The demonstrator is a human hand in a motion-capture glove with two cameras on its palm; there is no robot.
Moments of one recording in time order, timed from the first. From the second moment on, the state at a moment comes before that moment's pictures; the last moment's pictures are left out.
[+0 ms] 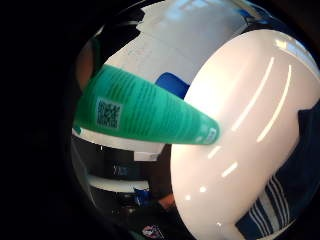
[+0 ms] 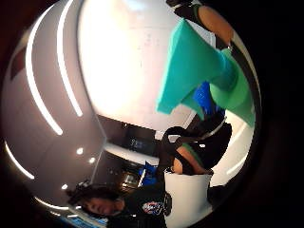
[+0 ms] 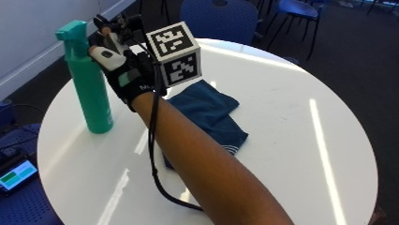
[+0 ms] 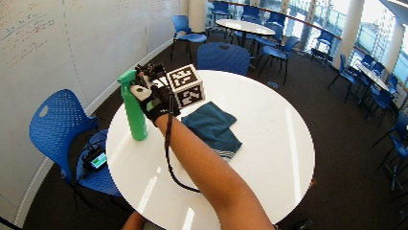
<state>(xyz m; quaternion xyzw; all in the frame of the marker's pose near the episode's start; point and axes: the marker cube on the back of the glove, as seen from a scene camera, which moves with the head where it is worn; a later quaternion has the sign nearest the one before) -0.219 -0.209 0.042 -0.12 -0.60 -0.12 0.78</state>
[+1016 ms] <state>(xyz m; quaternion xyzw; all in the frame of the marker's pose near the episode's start) -0.209 -0.082 0.010 -0.07 -0.43 -0.32 0.84</state>
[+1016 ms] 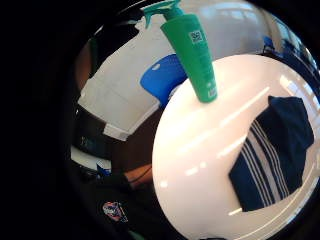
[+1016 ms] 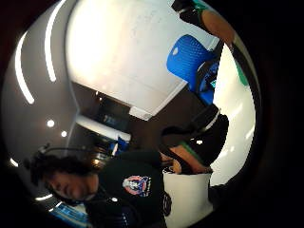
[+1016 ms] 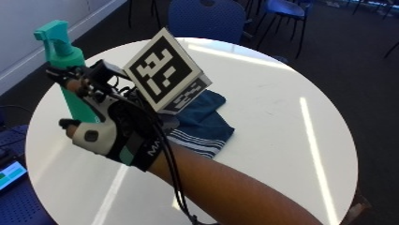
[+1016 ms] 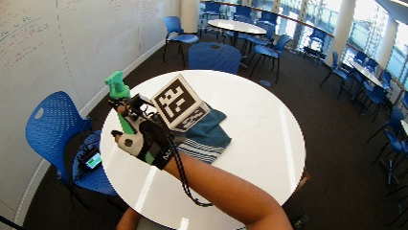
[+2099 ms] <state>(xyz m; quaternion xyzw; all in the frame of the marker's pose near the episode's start) -0.167 -0.010 -0.007 0.04 -0.17 -0.45 0.88</state>
